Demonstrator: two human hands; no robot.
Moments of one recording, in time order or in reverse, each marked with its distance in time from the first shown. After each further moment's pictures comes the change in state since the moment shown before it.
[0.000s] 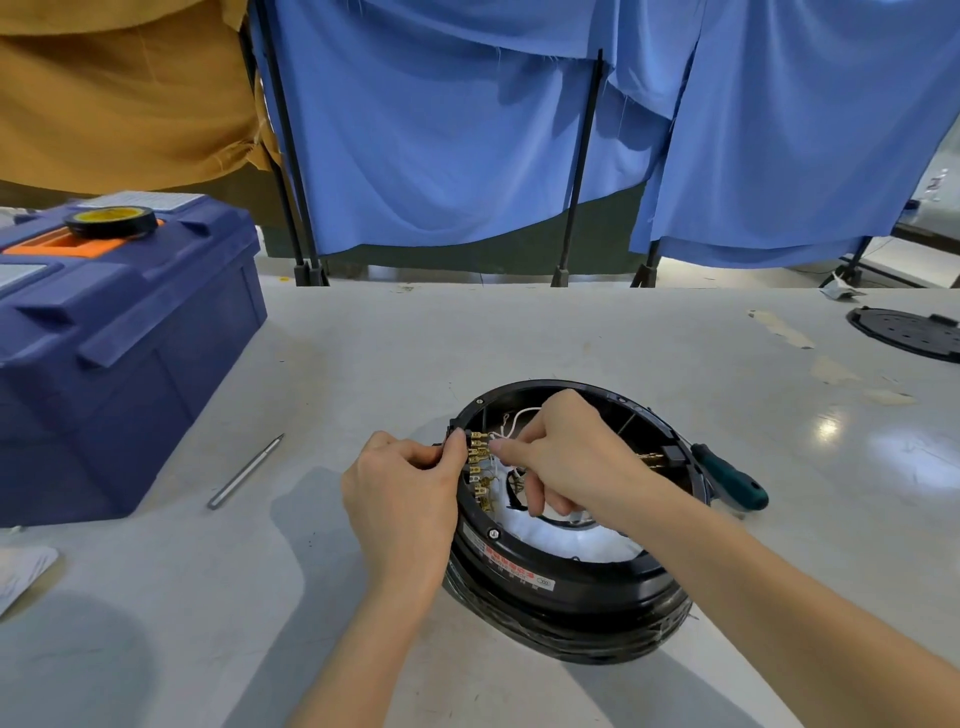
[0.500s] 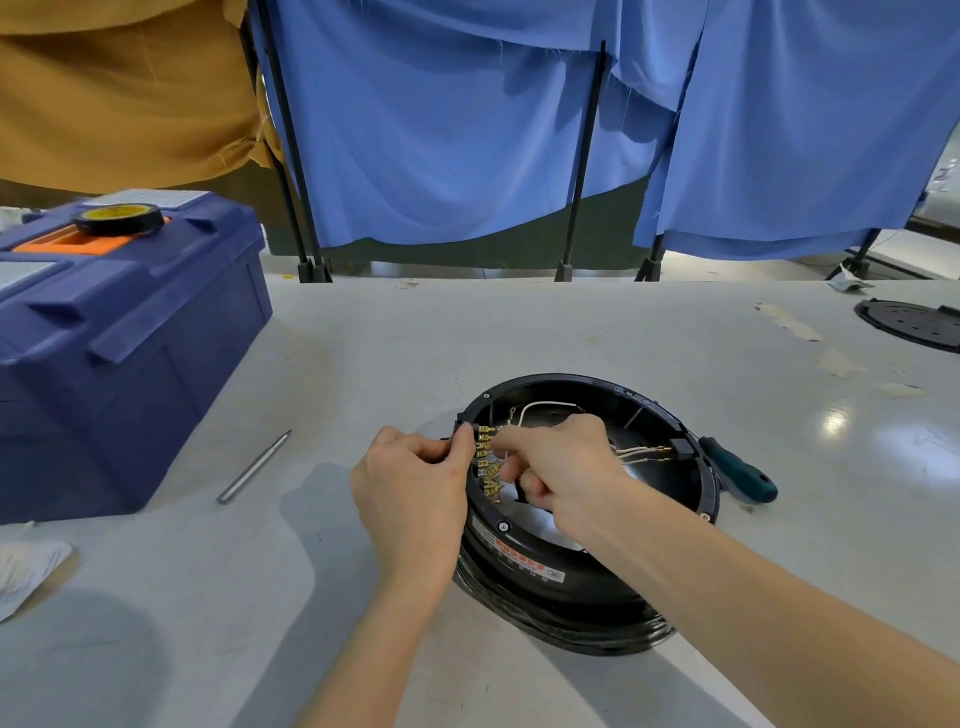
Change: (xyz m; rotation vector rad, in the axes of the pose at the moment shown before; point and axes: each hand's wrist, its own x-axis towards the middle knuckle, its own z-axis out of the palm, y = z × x) left_hand -0.001 -0.001 0.000 -0.003 0.003 -0.029; right_hand 0.005 -0.007 0.028 0.643 0.171 0.342
